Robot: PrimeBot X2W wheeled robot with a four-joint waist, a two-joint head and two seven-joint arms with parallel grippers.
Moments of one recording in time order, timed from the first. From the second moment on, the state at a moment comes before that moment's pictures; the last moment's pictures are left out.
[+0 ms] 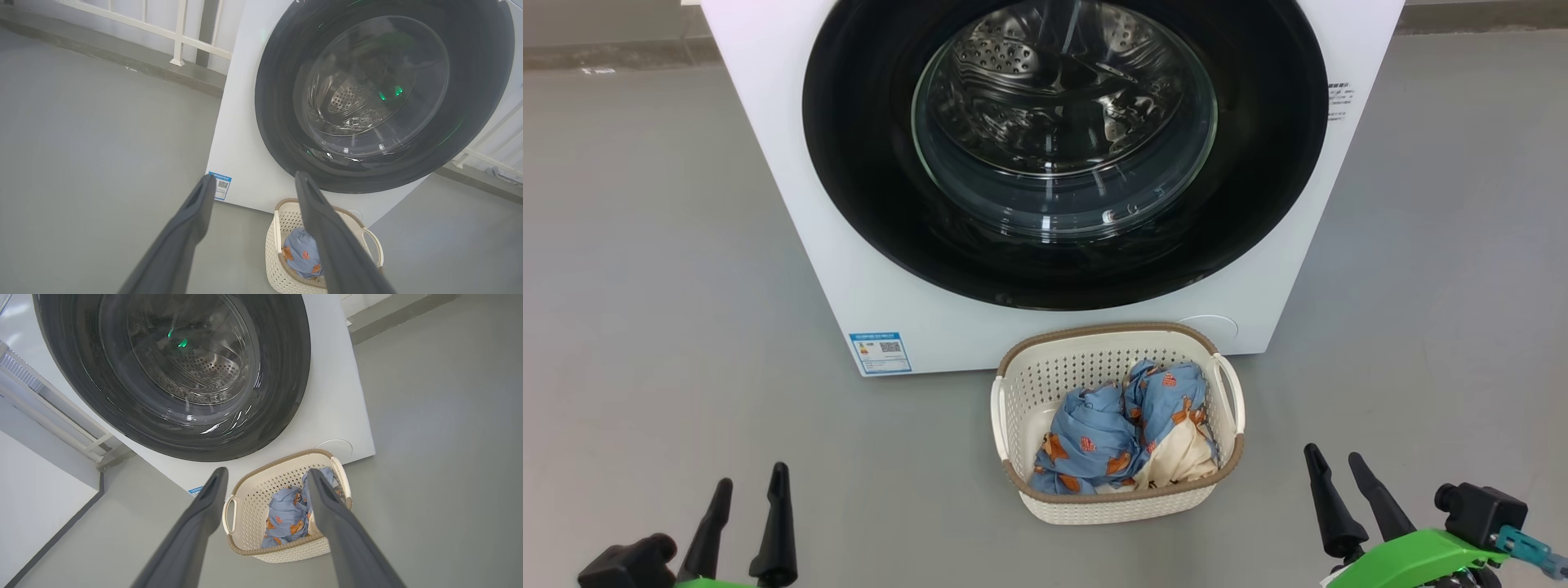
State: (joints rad) left arm 0.02 0.08 -0.01 0.18 -0.53 -0.13 -0.17; right arm -0.06 -0.11 0.03 0.37 0.64 0.13 -0.17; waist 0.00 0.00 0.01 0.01
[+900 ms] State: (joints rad) left arm 0.04 0.11 -0.04 0.16 -0.23 -0.13 -0.25; right arm -0.06 -0.12 0.05 0.38 0.35 0.13 -0.25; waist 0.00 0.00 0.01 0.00
